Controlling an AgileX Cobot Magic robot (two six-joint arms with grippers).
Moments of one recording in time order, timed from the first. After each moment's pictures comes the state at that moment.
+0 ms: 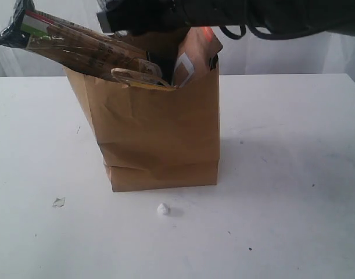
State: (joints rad) left arm -0.12 0.02 -0.25 -0.19 0.61 0.33; right arm 0.65 1.61 -1.41 0.84 0.21 -0.88
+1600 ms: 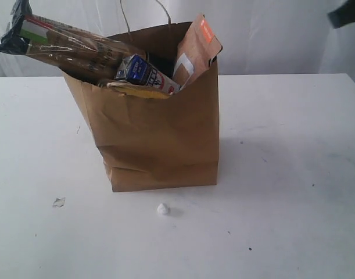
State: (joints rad) left arm -0.12 0.02 -0.25 -0.19 0.61 0.33; right arm 0.09 1.33 -1.28 -0.31 0.55 -0.14
